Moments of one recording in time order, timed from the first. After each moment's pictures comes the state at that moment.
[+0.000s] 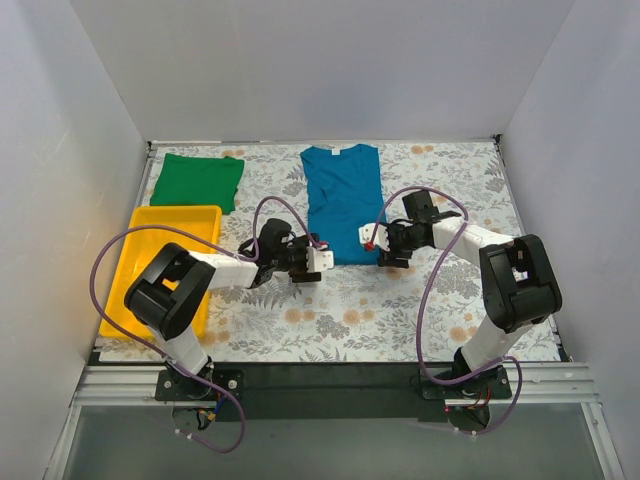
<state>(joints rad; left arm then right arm) -0.59 1.70 0.71 0.33 0.52 0.90 0.34 1.68 0.97 -0.42 -0.56 -1.32</state>
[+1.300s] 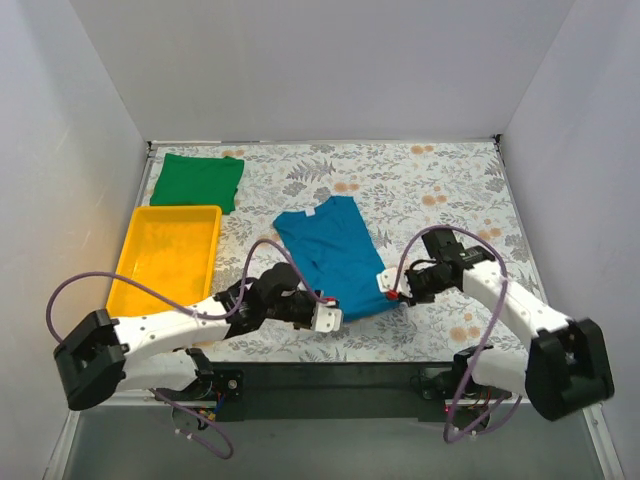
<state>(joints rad) -0.94 1.24 0.57 0.07 0.45 0.73 0.37 1.29 0.73 -0.74 -0.61 -1.39</state>
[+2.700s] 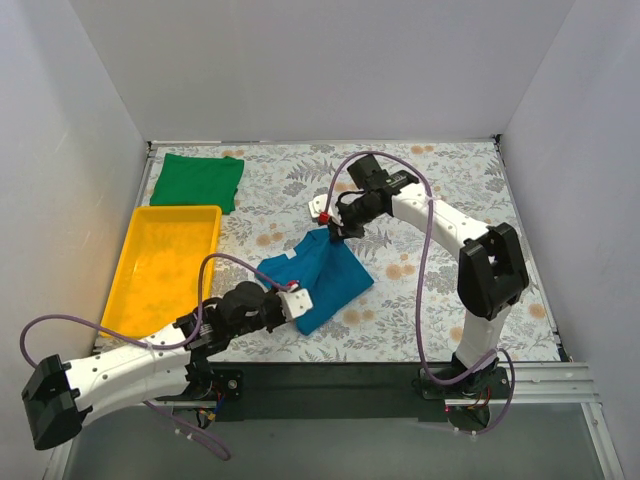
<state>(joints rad) -1.05 0.74 0.38 -0.13 -0.01 0.35 0.60 1.80 1.51 -0.82 -0.74 -1.18</state>
